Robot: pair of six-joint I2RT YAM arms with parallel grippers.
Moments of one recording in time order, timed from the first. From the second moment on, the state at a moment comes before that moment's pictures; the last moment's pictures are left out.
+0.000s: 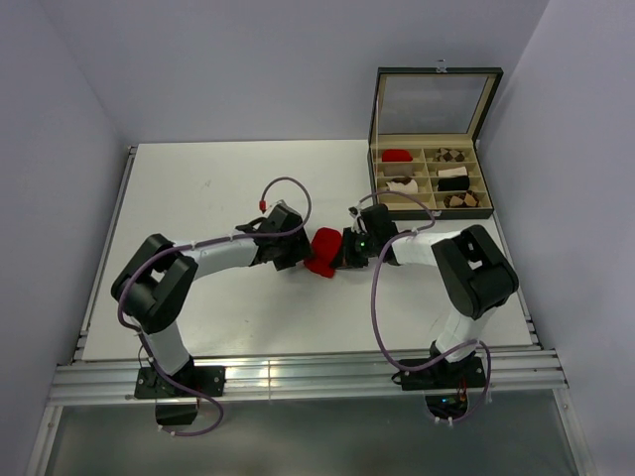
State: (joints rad) left arm -0.70 1.77 1.04 -0.21 -0.05 -0.99; right arm 0.43 1.73 0.78 0.06 -0.45 0.56
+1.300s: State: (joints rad) left arm -0.70 1.85 1.09 -0.15 0.01 -1.01; right arm 0.67 1.43 0.80 -0.05 -0.13 0.24
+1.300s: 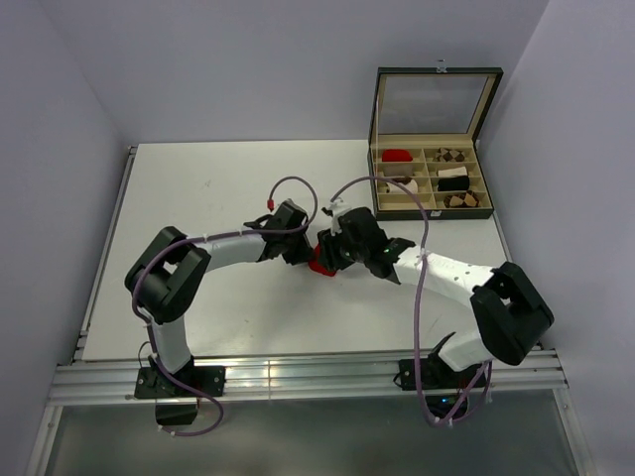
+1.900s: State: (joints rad) left arm -0.70 1.87 1.12 -0.18 0.02 -0.96; right arm 0.76 1.60 0.80 -0.04 0.05 0.14
